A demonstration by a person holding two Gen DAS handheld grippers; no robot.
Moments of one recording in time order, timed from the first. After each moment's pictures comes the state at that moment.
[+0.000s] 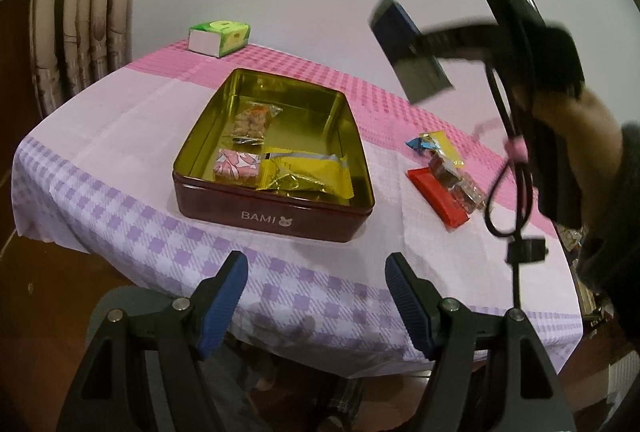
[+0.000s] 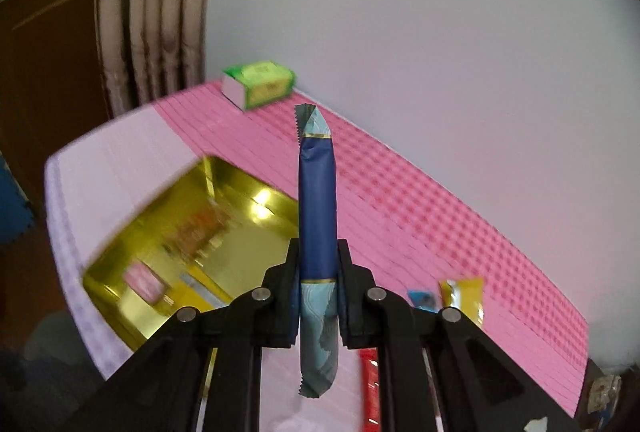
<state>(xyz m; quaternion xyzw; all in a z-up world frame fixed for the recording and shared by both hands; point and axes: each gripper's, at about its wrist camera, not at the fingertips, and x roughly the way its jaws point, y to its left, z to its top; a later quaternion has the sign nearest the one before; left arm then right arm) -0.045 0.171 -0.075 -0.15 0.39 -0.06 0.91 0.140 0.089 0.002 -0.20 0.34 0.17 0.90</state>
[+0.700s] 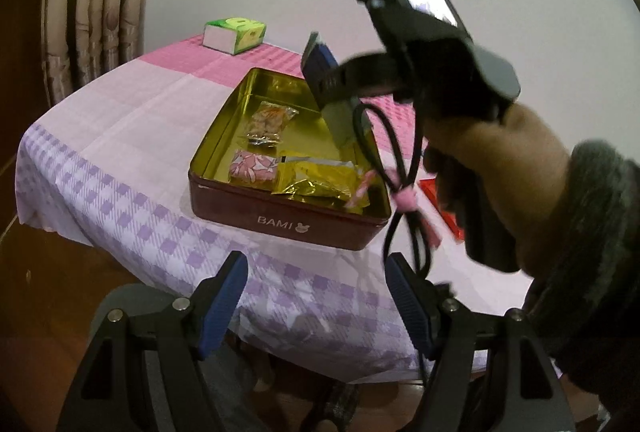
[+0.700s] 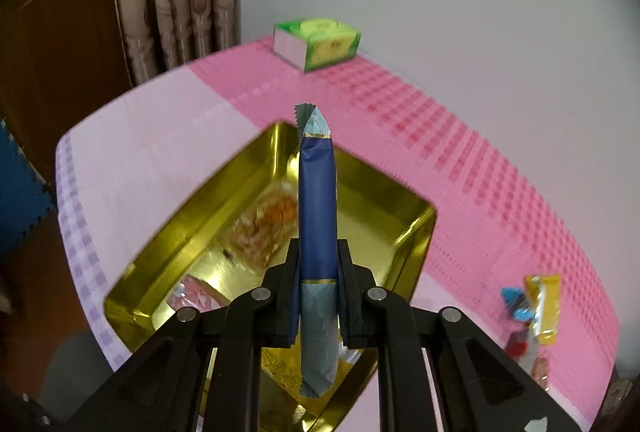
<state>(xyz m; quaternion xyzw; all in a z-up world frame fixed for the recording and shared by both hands) -0.039 0.185 -0.079 -0.17 0.39 -0.04 0.90 0.160 0.163 -0.071 -0.20 0.41 0.20 0.87</state>
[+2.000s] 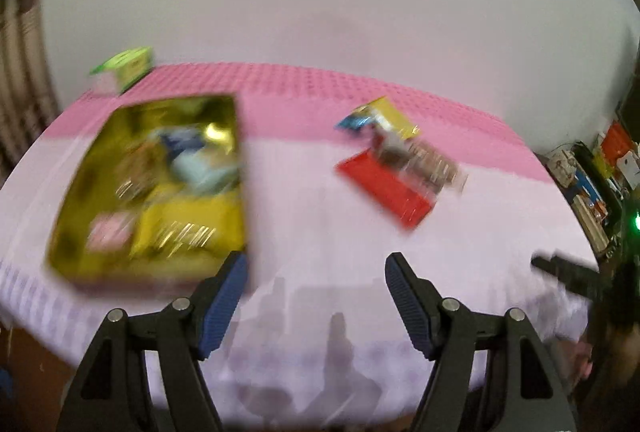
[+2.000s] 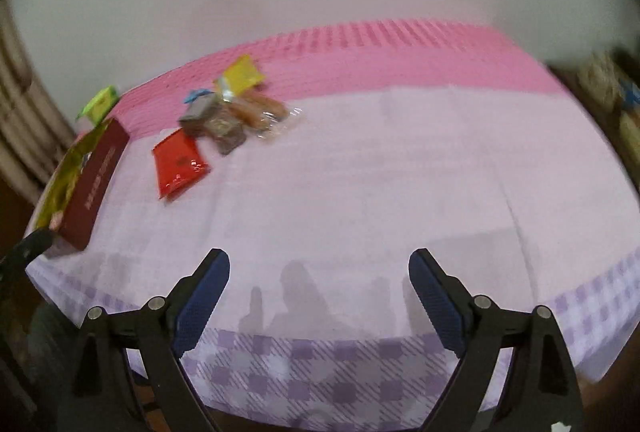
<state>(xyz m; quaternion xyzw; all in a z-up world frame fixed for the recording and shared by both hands) 0.048 0.062 -0.082 -0.03 0.40 -0.14 0.91 -0.029 -0.221 -0.131 0.14 0.42 -0.04 0.90</state>
